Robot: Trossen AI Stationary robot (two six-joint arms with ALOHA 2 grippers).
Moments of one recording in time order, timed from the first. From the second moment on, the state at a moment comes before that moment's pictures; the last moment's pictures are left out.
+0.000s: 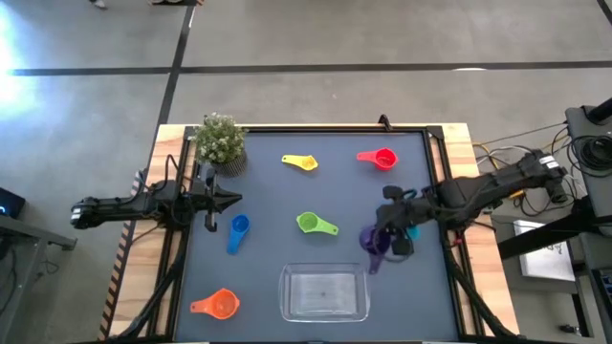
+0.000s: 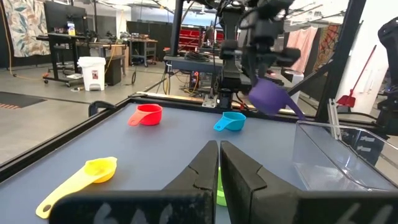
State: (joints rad) left arm 0.05 0.03 0.03 0.02 -0.06 -0.09; right arm 0.27 1.12 0.97 -0.81 0.09 0.17
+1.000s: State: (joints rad) left arm 0.05 0.03 0.03 0.02 -0.06 -0.09; right arm -0.52 1.59 1.00 -0.69 -0.35 -0.19
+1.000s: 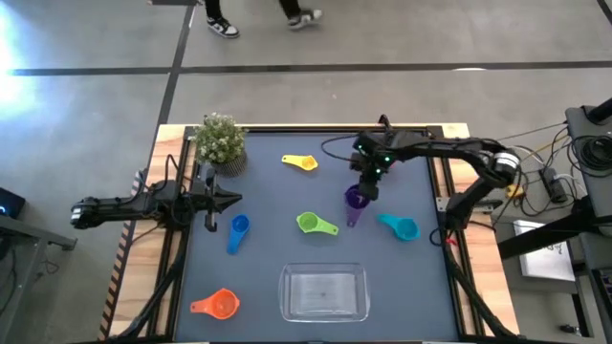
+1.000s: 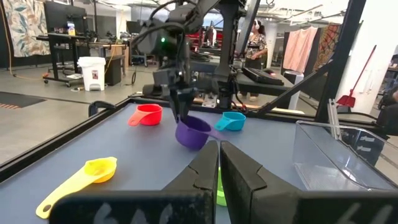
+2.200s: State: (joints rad) left arm 0.05 0.03 0.03 0.02 -0.06 -0.09; right arm -0.12 1.12 0.96 -0.43 -0.31 -0.04
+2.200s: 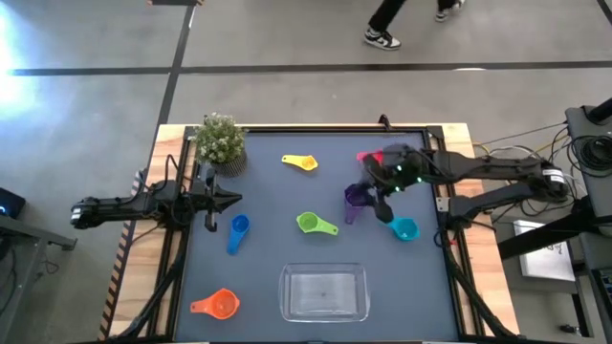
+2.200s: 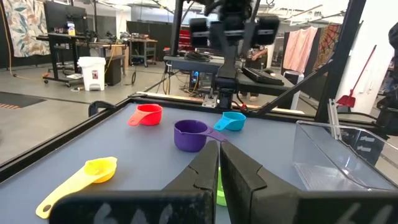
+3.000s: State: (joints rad) left arm 0.05 0.03 0.03 0.25 -0.20 -0.28; right arm 0.27 0.71 0.49 -0.09 -0.04 0.17
